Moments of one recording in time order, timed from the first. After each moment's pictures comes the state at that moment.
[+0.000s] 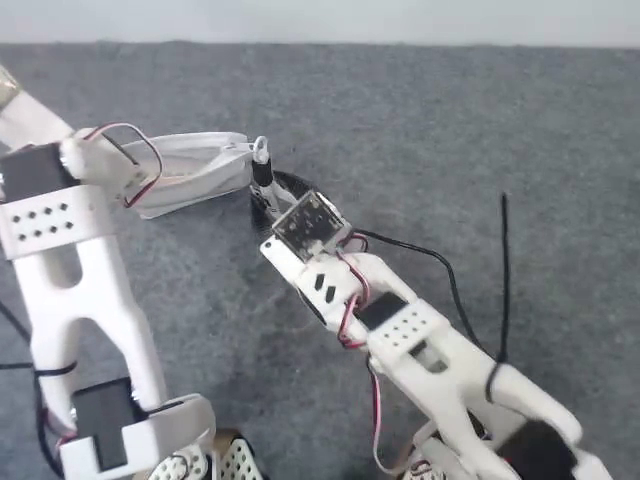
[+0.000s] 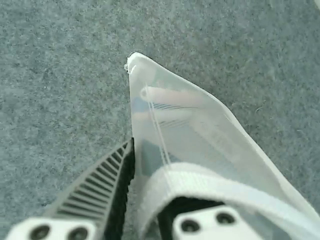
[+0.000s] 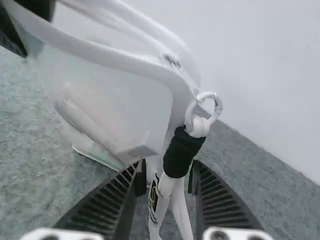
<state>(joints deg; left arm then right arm) -22.6 -10.8 -5.8 94.7 38.7 -41.5 -21.7 57.6 -15.2 12.6</state>
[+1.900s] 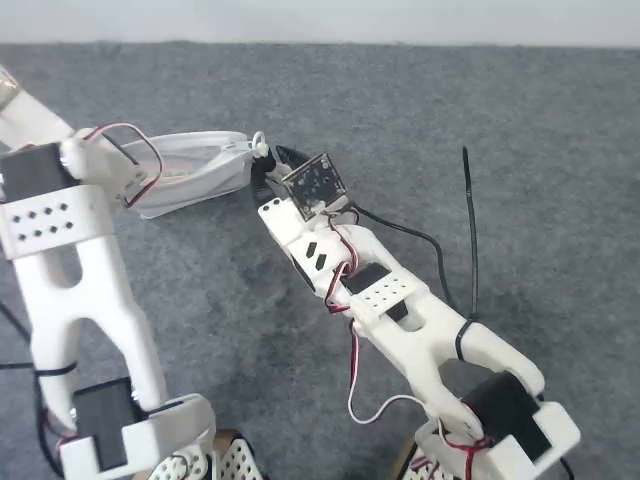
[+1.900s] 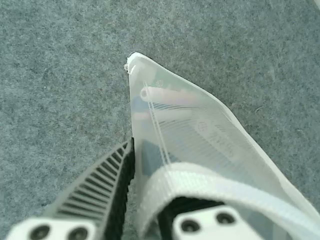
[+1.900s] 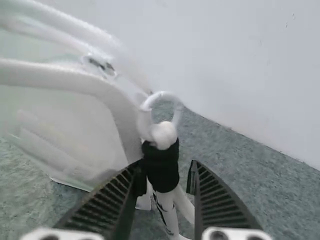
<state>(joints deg) -22.6 -10.8 -5.8 94.7 38.7 -38.3 -7.6 48.2 -22.8 5.8</state>
